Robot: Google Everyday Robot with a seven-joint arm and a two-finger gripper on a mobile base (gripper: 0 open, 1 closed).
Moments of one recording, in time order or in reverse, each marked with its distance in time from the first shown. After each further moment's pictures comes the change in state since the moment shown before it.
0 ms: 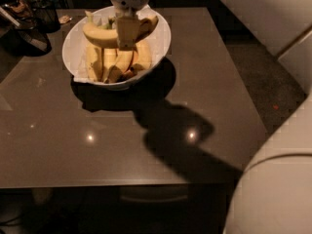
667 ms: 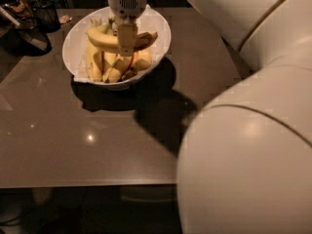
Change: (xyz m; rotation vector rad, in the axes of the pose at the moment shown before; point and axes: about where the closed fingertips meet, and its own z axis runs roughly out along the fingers) arm 0.011 -0.020 0.044 -0.081 0.042 0.036
